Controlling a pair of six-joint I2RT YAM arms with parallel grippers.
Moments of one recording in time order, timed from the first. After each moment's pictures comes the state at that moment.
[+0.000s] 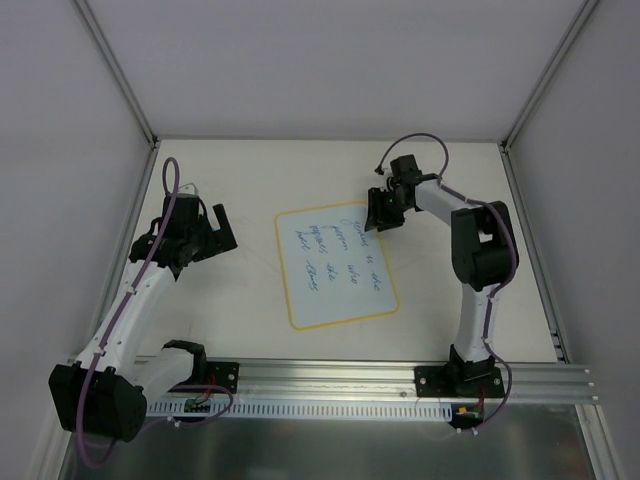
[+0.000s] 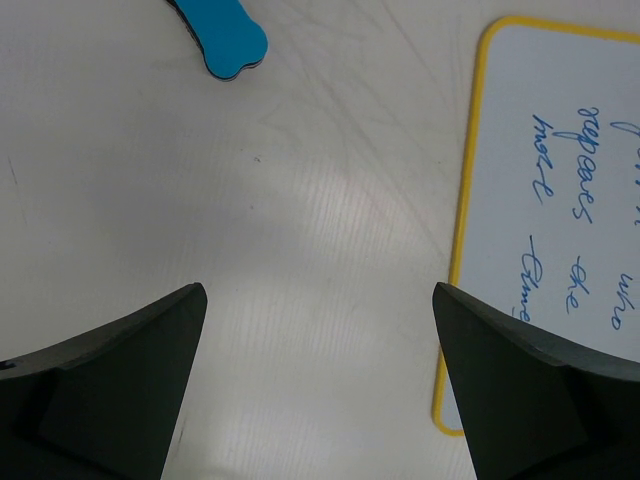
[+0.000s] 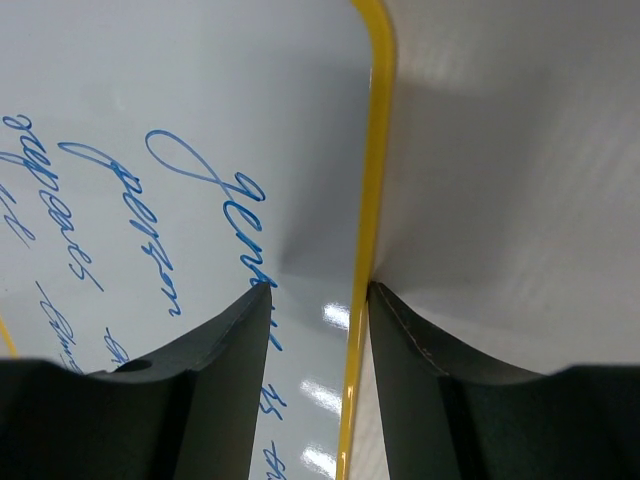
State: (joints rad) left arm -0.15 1.02 0.90 -0.72 -0.09 -0.45; right arm 0.28 2.03 1.42 -0.54 -0.32 0.18
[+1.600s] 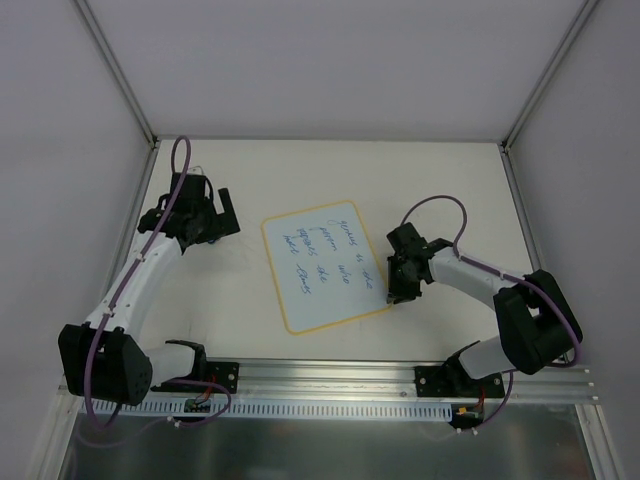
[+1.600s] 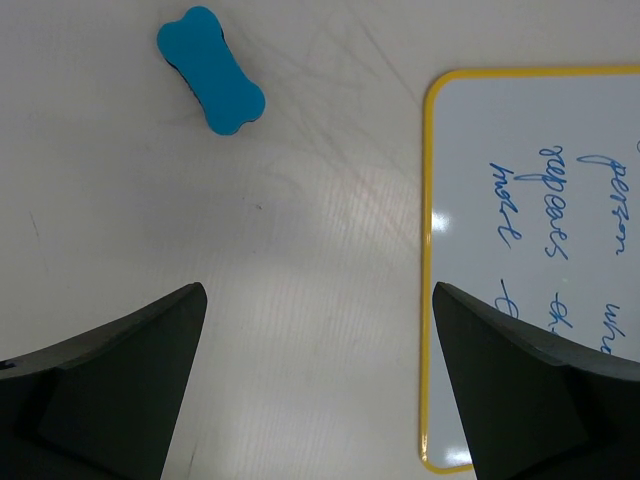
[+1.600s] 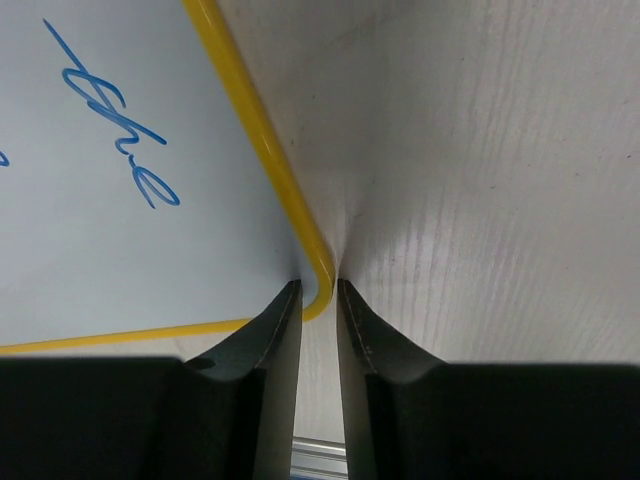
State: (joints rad) left arm -0.15 1.20 1.04 -0.72 -0.11 -0.40; right arm 0.53 1.45 0.75 -0.62 -0.03 0.57
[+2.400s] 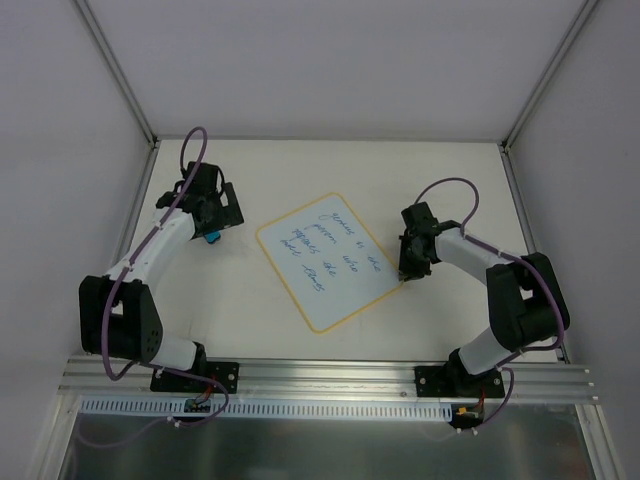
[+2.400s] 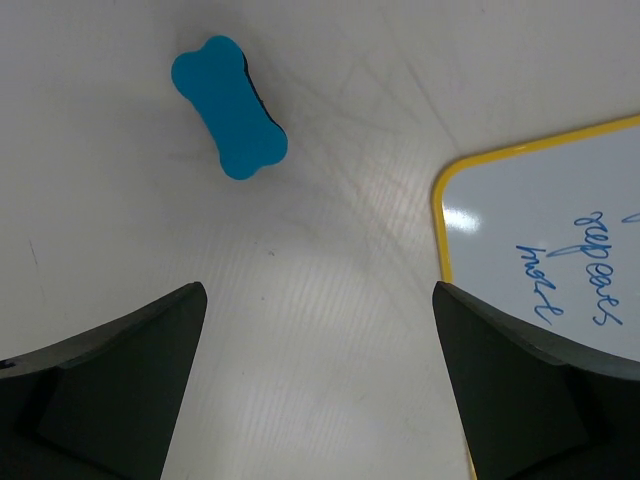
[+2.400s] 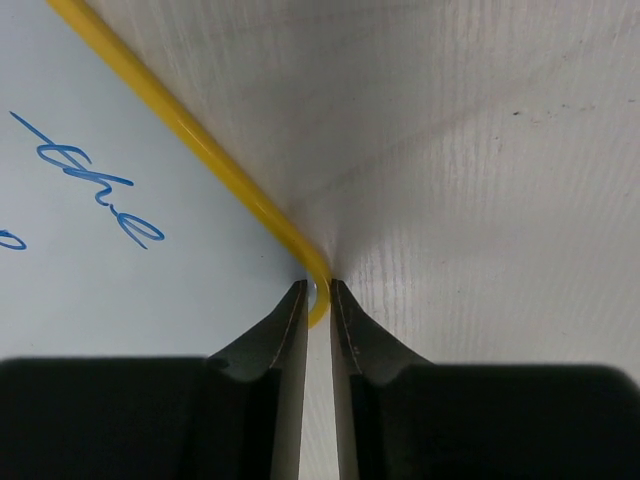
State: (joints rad) left arm -0.15 1.42 1.11 -0.67 -0.18 -0.43; right arm 0.37 1.57 0.88 -0.59 0.02 0.45
